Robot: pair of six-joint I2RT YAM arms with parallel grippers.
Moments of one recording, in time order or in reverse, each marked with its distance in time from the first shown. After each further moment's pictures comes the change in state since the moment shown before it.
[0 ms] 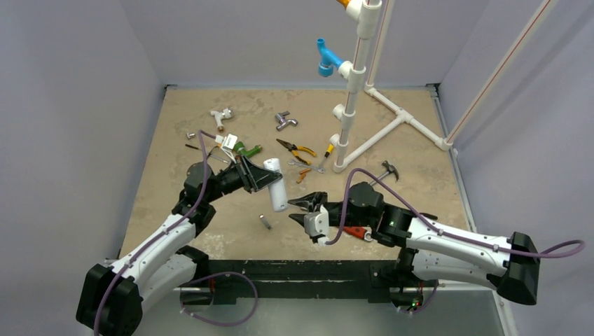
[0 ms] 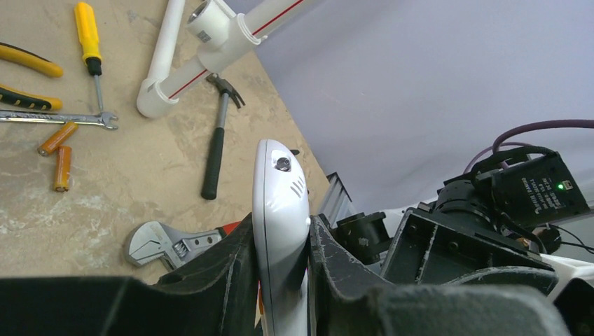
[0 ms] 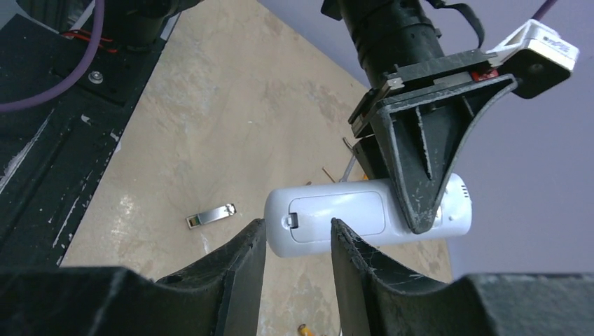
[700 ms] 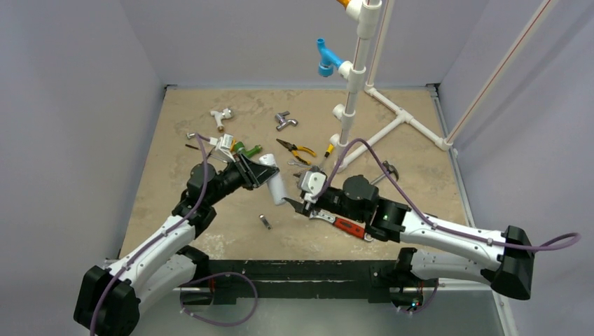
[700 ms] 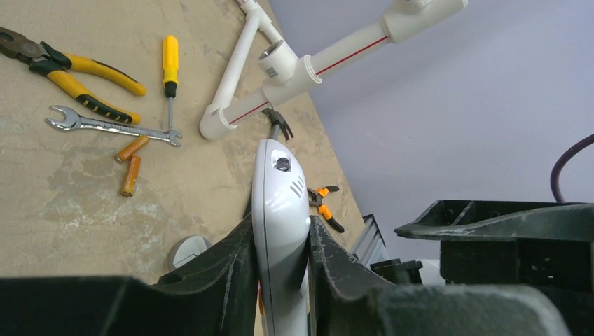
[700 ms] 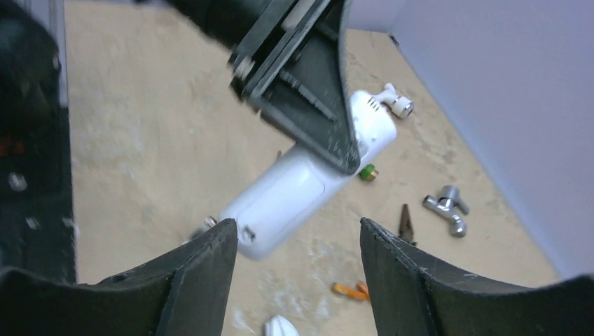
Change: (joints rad) left arm -0.040 -0.004 0.006 -0.074 -0.231 0.023; right arm 0.000 0.135 0.143 0.039 0.369 0.516
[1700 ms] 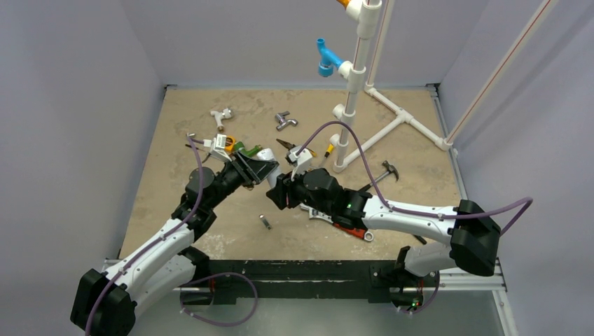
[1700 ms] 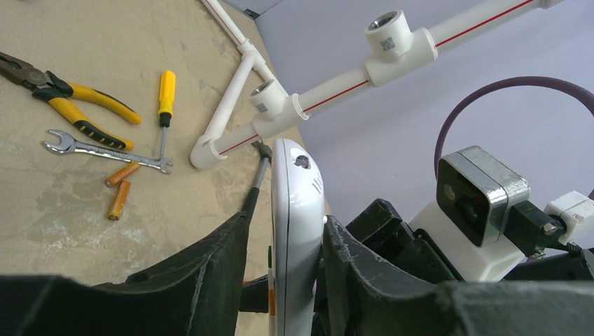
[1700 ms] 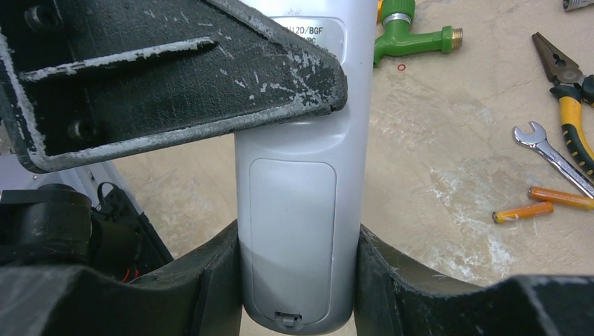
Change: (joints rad) left arm -0.040 -0.053 -0.013 0.034 -0.136 -0.061; right arm 0.001 0.293 0.076 0.012 0.163 0.695
